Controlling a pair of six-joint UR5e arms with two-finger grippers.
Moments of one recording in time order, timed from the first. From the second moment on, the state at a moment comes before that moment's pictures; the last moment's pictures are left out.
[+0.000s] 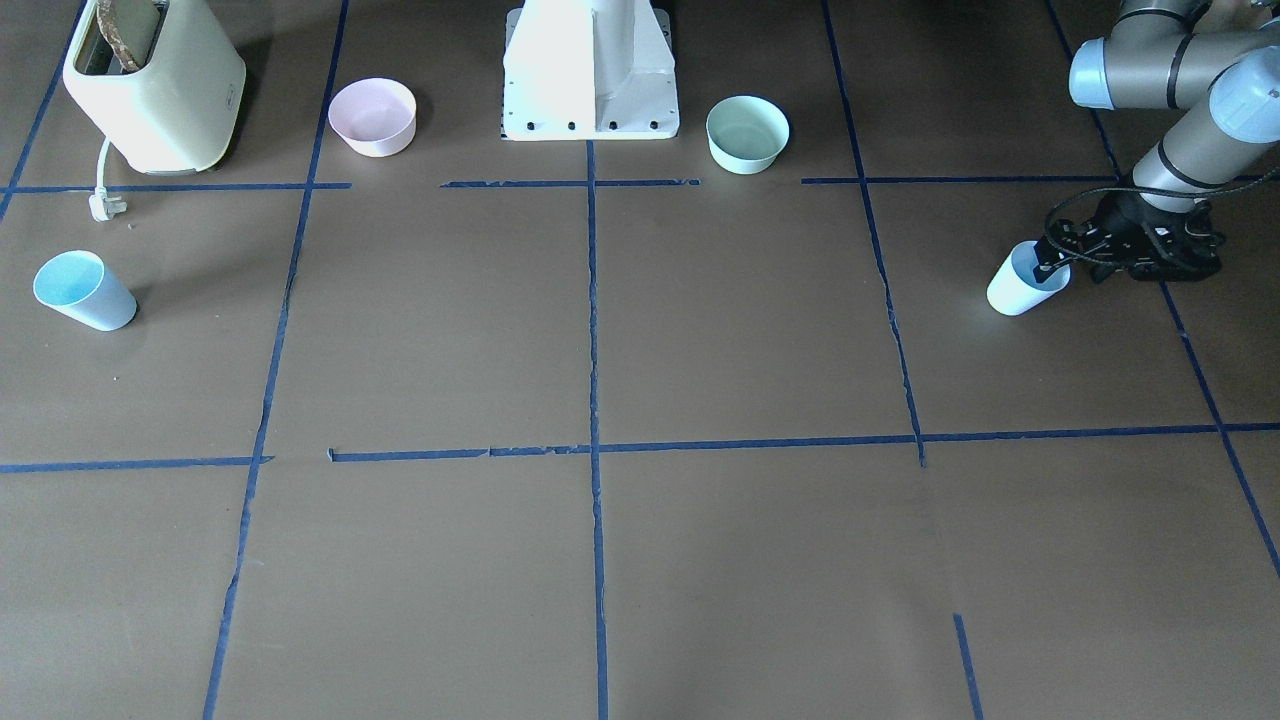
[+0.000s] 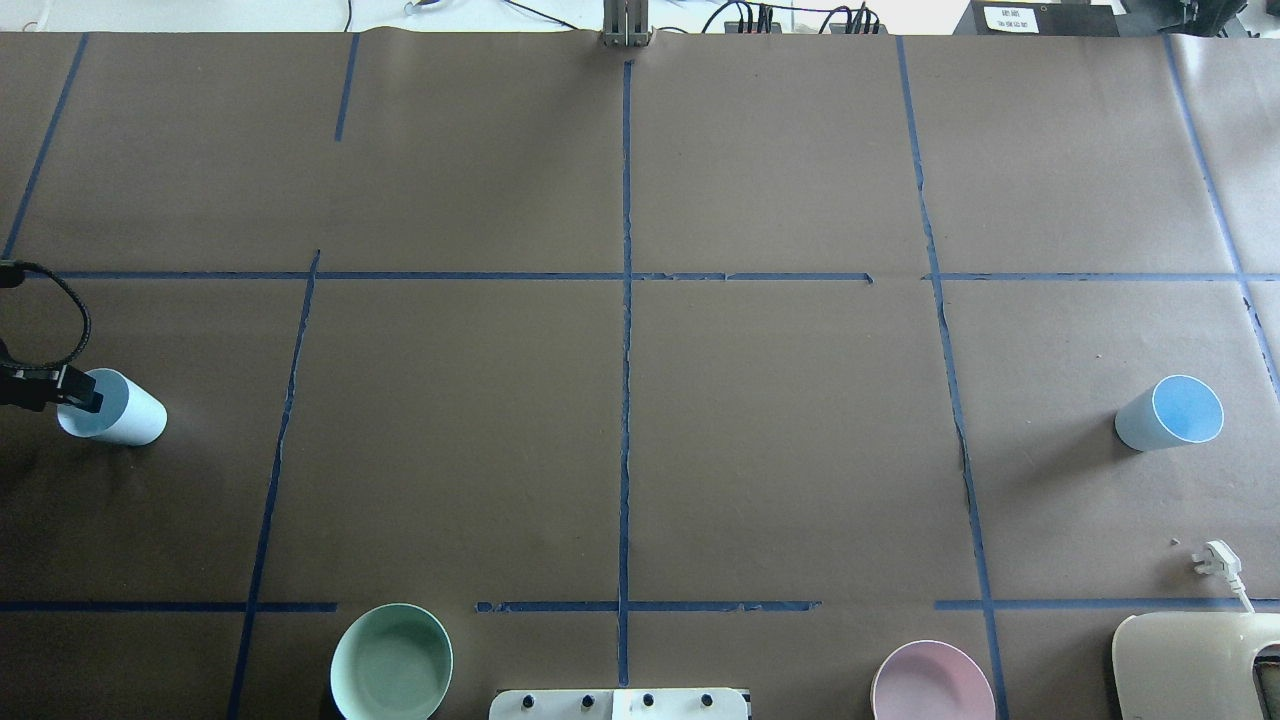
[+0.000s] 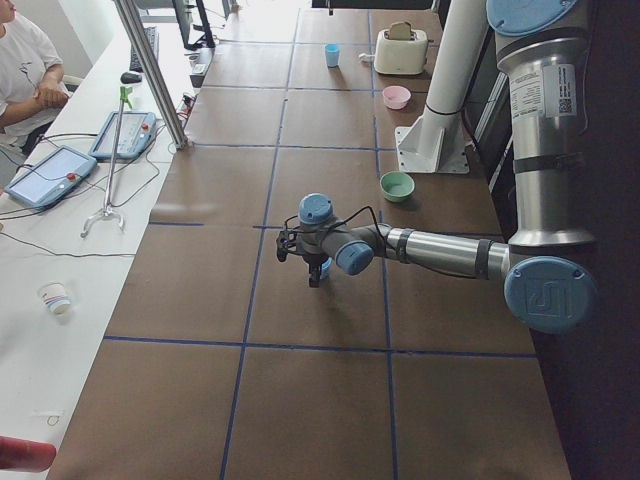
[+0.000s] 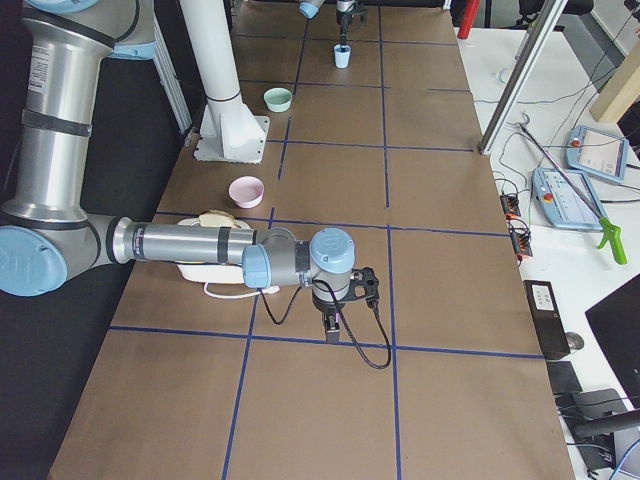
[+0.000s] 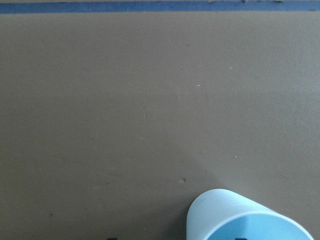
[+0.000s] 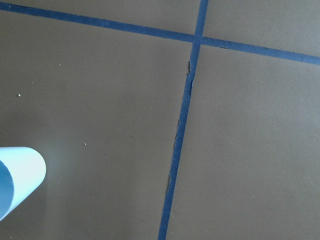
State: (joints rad) left arm -0.96 -1.42 -1.75 -2.12 -2.18 -0.80; right arm 1.46 -1.78 1.75 -1.44 2.33 -0.02
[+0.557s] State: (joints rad) left arm -0.95 -1.42 -1.75 -2.12 -2.20 -0.80; right arm 1.46 -1.78 1.75 -1.44 2.32 -0.02
